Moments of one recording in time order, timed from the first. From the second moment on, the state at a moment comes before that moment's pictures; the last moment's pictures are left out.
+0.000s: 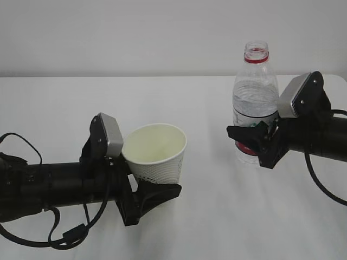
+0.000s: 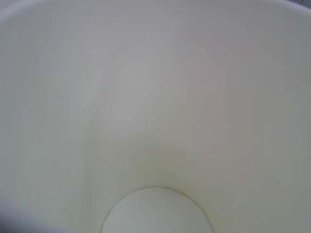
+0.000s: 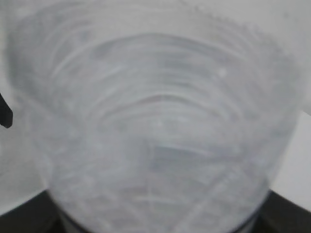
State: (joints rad) left arm -0.47 1.99 -0.63 0.83 -1.09 -0.32; right arm 0.05 1.77 -0.64 -0.96 -0.92 0.22
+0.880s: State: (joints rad) left arm -0.51 1.99 -0.64 0.83 -1.06 -0.32; right arm 0.05 1.77 -0.64 -0.96 -0.91 0.20
